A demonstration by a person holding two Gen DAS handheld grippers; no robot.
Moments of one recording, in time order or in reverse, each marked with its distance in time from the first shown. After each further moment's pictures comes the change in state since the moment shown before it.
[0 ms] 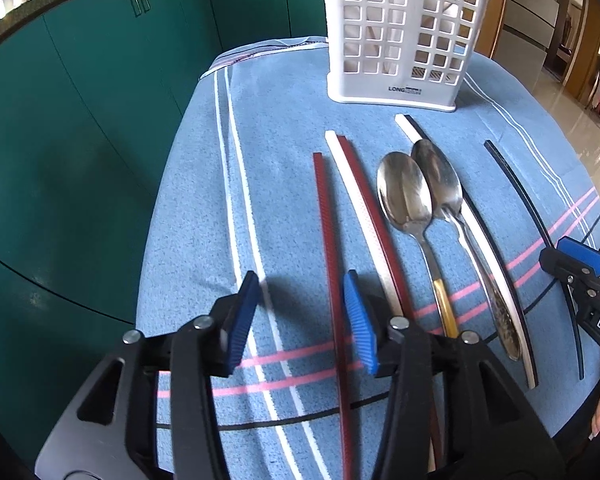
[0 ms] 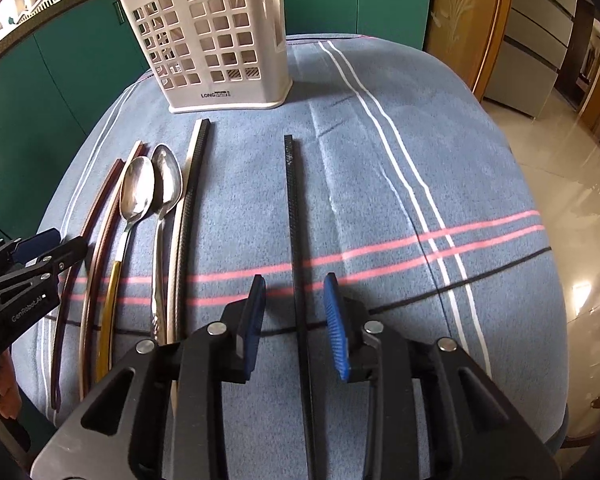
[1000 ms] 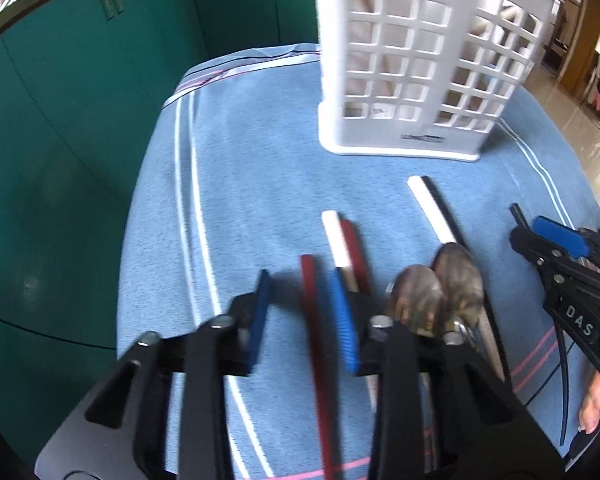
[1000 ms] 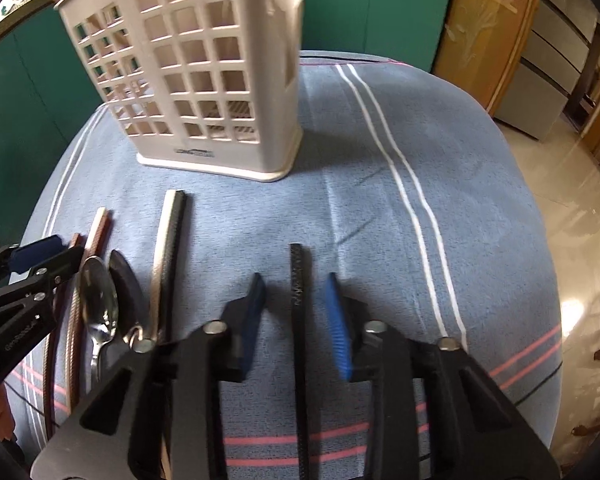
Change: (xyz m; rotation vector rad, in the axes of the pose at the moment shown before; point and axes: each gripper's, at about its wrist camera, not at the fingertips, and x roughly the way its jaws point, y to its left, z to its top) left arm 0.053 -0.003 0.076 0.025 0.037 -0.045; right arm 0.055 0.012 0.083 -0.068 0.011 -0.027
